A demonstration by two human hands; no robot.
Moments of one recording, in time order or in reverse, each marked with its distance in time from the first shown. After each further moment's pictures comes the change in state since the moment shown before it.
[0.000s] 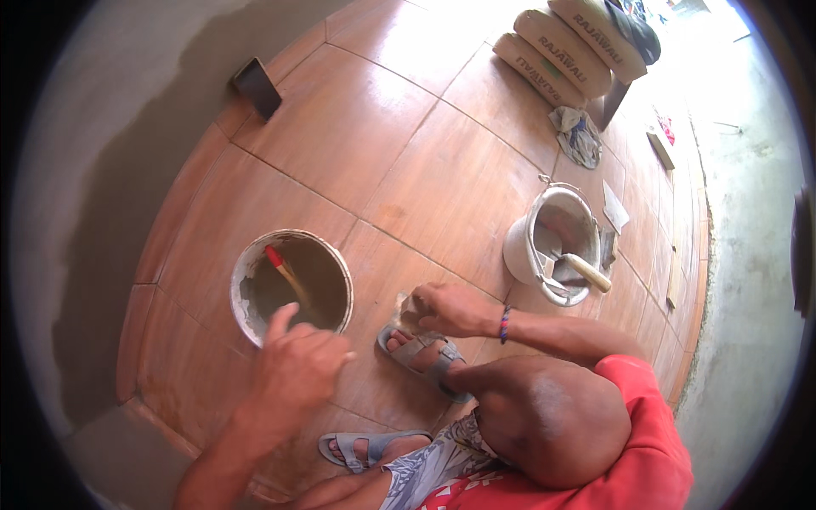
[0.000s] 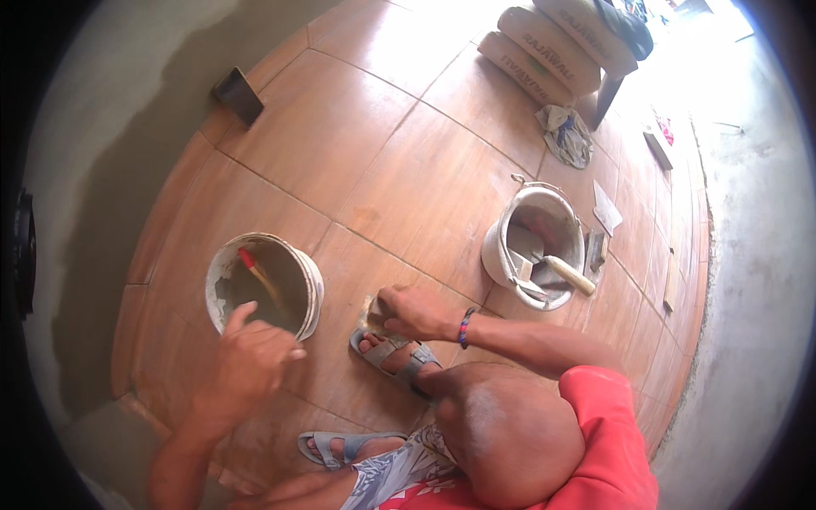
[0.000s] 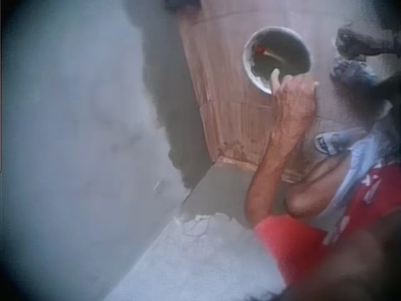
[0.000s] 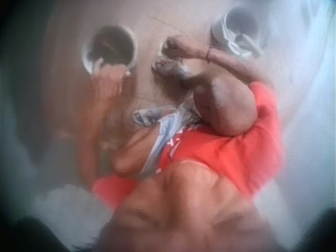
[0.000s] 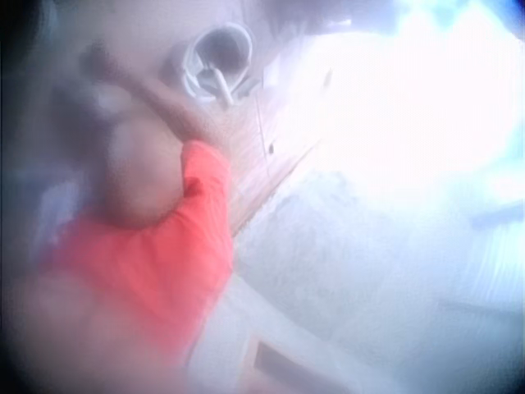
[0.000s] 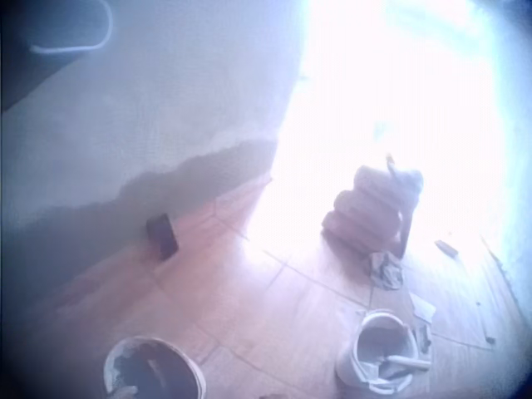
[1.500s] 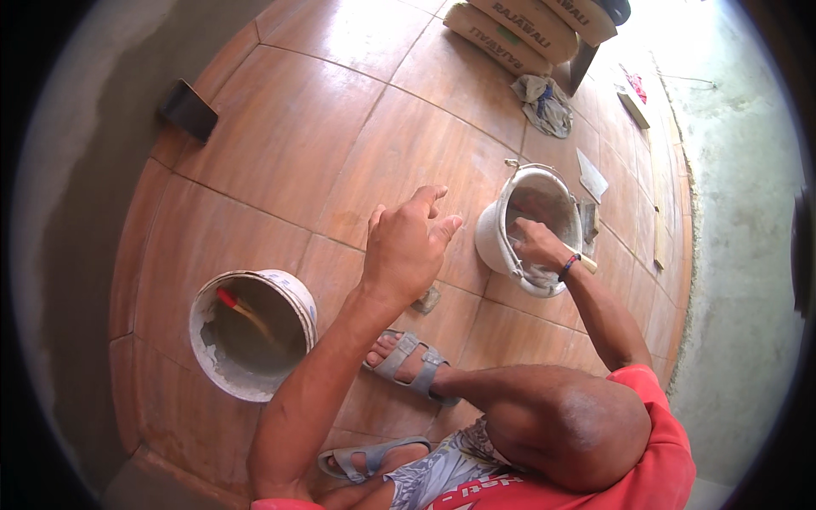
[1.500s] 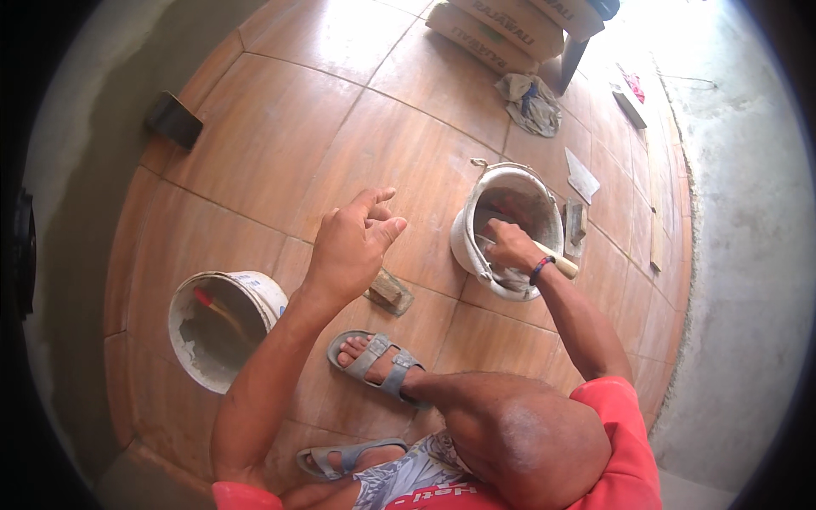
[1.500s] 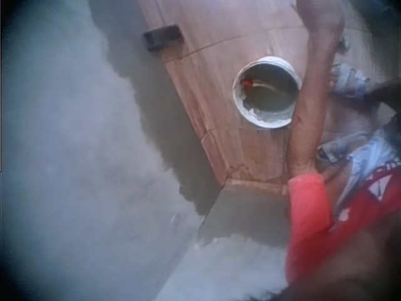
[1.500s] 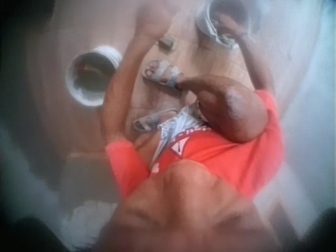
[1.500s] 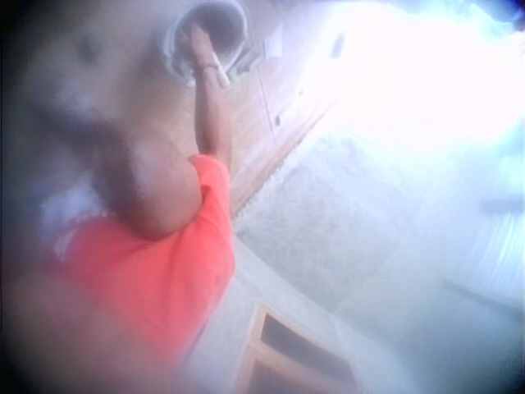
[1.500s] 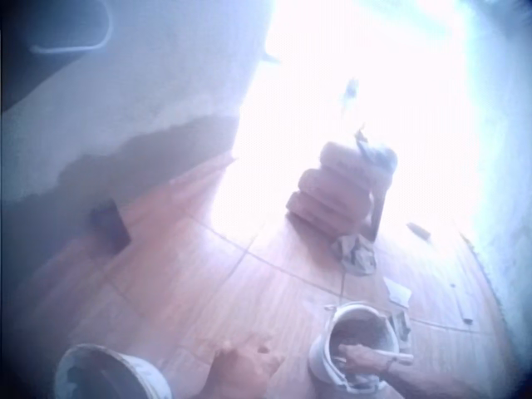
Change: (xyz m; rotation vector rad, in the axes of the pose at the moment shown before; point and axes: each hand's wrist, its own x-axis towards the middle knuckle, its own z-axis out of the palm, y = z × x) left_hand 0.217 0.040 0.083 -0.690 0.255 -0.079; right_hand -0.098 0.184 -0.084 -0.087 0.330 0.644
